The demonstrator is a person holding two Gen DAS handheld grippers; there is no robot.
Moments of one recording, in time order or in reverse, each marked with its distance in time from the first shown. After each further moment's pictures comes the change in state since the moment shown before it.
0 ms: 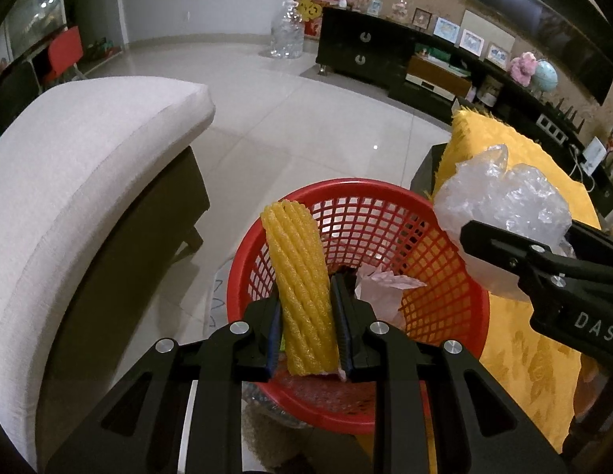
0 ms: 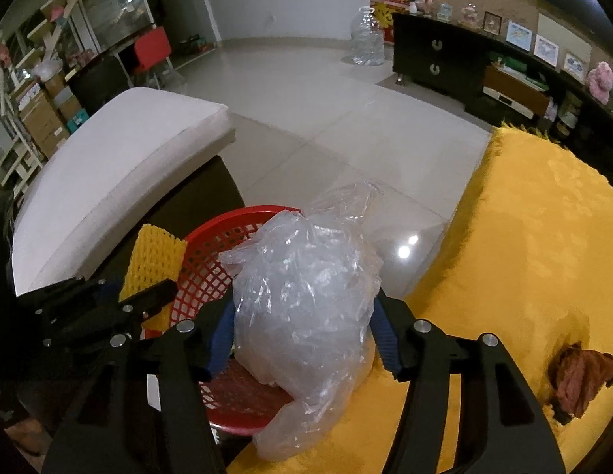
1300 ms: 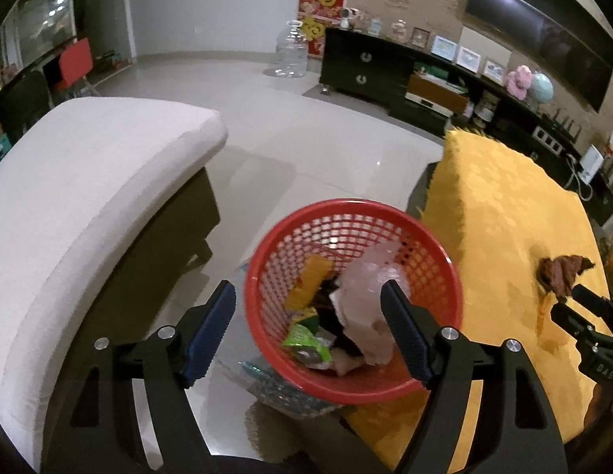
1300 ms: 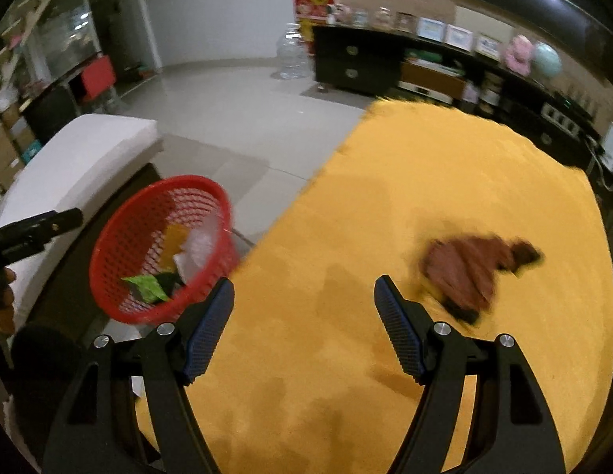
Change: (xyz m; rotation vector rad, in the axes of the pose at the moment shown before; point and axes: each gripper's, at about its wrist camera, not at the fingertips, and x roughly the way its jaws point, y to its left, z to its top) left arm -0.051 -0.004 -0.005 0.005 -0.068 0.010; right arm -0.093 -0.081 -0.097 0.139 -0.082 -0.219
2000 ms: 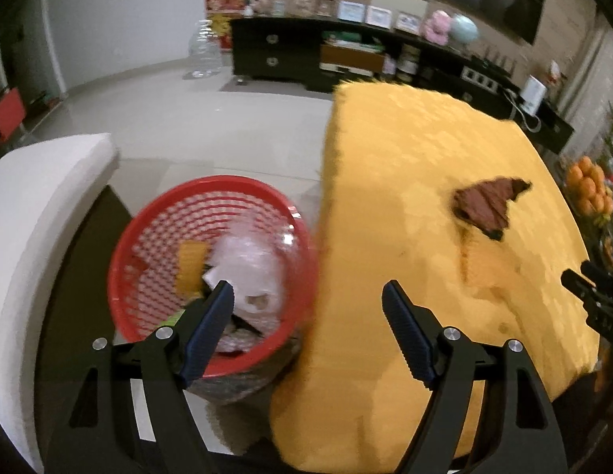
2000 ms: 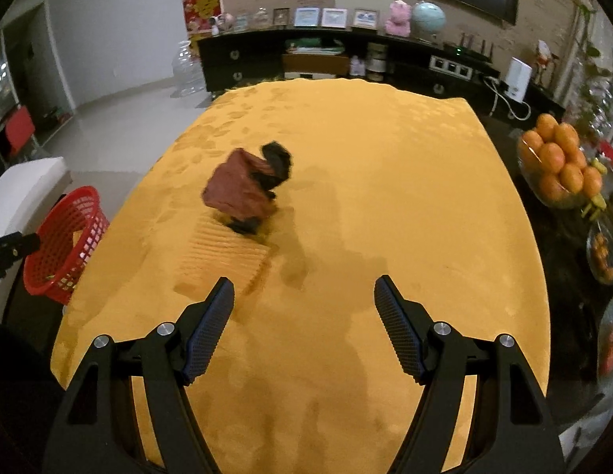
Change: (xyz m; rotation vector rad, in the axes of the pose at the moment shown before) left arm 0.001 -0.131 -0.035 0.238 0.056 -0.146; right arm -0.061 -0.128 -0.088 0.228 -0.027 -0.237
